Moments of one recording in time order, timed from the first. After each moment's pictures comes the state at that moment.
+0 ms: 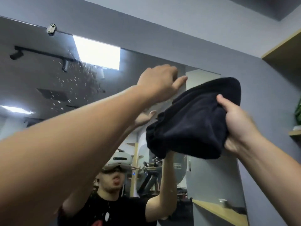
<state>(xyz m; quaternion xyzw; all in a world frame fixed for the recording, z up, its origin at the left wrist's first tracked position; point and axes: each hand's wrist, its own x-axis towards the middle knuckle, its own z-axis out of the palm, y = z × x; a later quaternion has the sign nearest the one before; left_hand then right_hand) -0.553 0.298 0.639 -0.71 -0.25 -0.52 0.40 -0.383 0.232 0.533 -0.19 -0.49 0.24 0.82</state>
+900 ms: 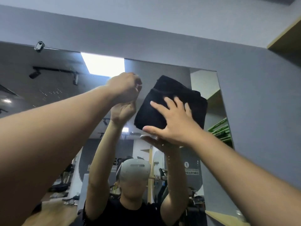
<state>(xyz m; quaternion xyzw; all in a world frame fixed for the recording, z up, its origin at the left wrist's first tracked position) -0.570 0.329 0.673 -0.70 -0.41 -0.46 0.37 -0.370 0.313 0.573 -0.47 -0.70 -0.40 0.36</state>
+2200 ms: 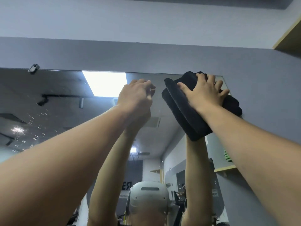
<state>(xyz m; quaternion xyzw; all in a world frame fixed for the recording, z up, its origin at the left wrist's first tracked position) -0.524 0.378 0.687 -0.61 -0.29 -0.59 0.44 -0.319 0.358 0.691 -0.51 -0.45 -0.38 0.63</state>
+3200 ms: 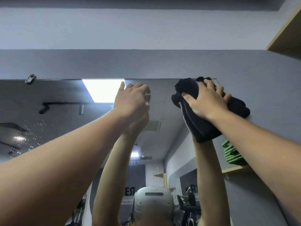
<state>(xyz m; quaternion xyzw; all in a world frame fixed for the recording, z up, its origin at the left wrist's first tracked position) -0.519 0.375 0.698 -0.59 -0.35 -0.52 0.51 -0.285 0.356 0.683 -0.52 -0.50 -0.38 0.58</state>
